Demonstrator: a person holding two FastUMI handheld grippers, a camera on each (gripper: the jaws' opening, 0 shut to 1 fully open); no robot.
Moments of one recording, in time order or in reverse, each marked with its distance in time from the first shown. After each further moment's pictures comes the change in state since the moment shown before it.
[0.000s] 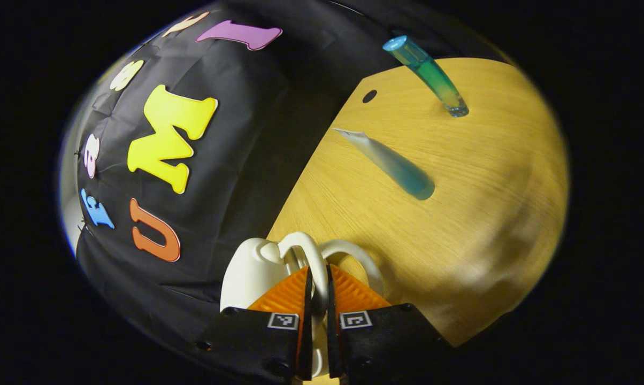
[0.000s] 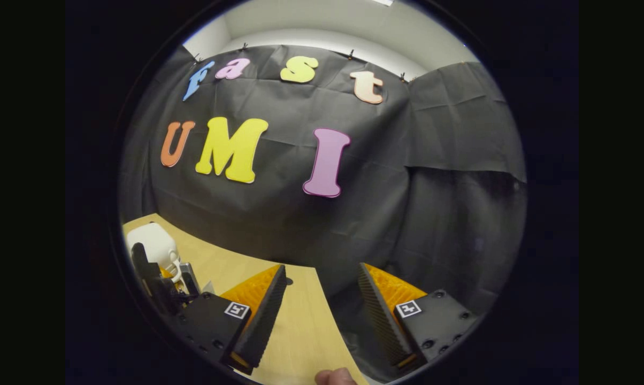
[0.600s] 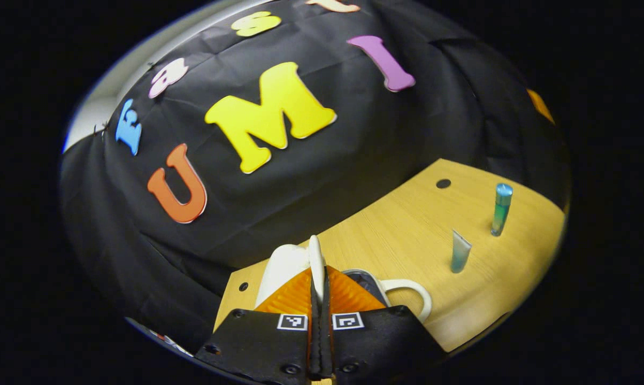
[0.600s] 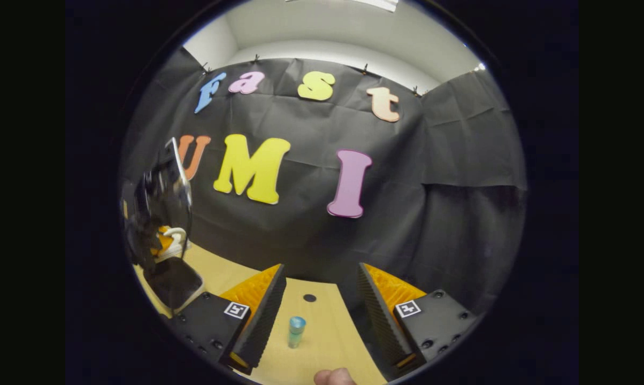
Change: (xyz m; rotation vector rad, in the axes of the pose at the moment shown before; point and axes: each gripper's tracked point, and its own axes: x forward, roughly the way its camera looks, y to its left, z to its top) left arm -0.055 0.194 0.002 -0.559 -0.175 0.011; right arm -0.014 0.085 0.052 0.016 -0.078 0.121
